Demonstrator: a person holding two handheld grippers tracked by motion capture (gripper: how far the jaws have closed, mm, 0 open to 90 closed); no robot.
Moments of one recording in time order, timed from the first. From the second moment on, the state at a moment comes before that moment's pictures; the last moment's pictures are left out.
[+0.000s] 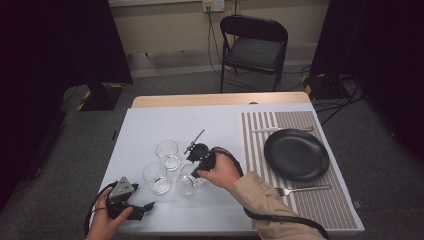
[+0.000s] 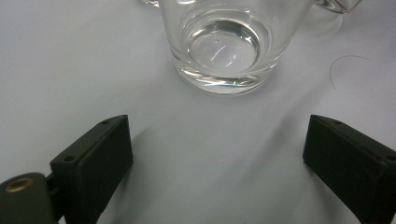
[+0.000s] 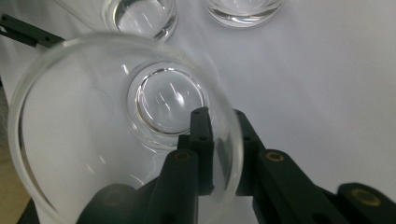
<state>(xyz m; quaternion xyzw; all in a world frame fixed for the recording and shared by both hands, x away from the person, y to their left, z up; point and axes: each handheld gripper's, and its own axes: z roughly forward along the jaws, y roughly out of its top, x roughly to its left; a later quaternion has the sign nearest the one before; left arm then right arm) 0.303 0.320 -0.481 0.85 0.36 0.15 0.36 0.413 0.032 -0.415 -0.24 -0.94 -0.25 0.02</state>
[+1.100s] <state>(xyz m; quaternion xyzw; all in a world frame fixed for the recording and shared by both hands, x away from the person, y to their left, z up) 0.303 0.320 -0.481 0.85 0.36 0.15 0.36 0.419 -0.033 -0.390 -0.31 -0.90 -0.30 -0.01</state>
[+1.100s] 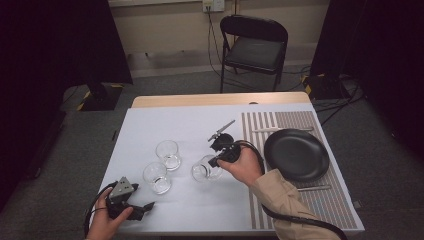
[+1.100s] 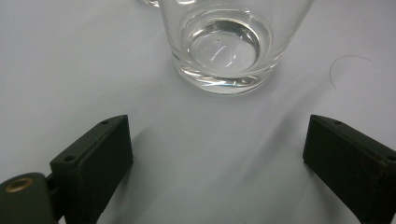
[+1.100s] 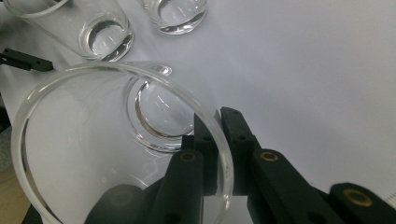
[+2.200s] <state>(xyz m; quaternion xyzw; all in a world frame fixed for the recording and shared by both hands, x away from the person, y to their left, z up) 0.303 0.320 -0.481 0.85 0.36 0.15 0.36 0.435 -0.075 -0.390 -0.36 -0.88 -0.30 -0.02</state>
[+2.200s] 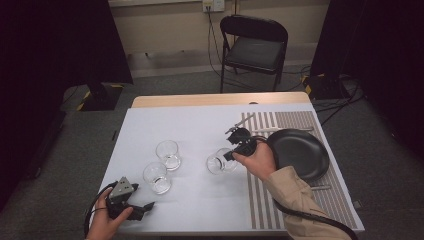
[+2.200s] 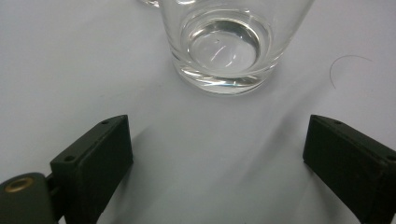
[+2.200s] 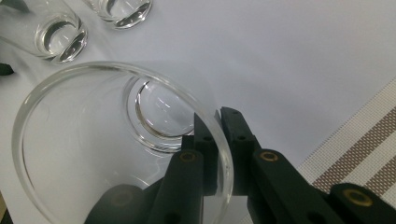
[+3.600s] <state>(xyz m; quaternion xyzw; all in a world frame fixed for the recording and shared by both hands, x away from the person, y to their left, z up) 0.303 0.320 -0.481 0.85 0.36 0.15 0.36 0.455 -0.118 -0.382 -0.42 -0.85 -0.30 -0.05</state>
